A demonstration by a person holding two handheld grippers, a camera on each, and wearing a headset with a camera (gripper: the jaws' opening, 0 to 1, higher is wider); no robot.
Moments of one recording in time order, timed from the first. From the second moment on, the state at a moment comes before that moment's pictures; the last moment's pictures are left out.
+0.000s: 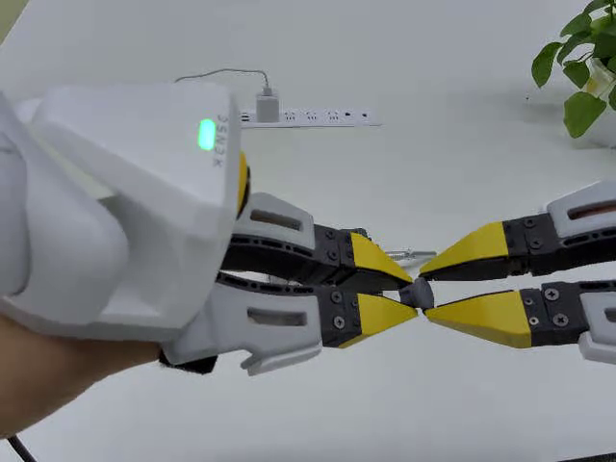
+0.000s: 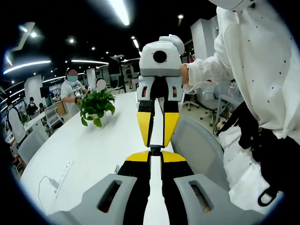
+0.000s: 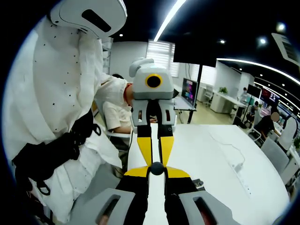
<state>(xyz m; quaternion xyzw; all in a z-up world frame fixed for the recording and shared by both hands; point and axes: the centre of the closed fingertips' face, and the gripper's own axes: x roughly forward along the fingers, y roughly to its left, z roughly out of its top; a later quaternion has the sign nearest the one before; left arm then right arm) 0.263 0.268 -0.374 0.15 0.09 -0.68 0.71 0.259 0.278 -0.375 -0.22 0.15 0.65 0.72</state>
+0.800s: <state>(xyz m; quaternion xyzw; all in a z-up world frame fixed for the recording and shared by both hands) 0.264 0.272 -0.385 0.14 0.09 -0.67 0.72 0.257 0.281 -0.381 -0.19 0.17 0.65 0.72</state>
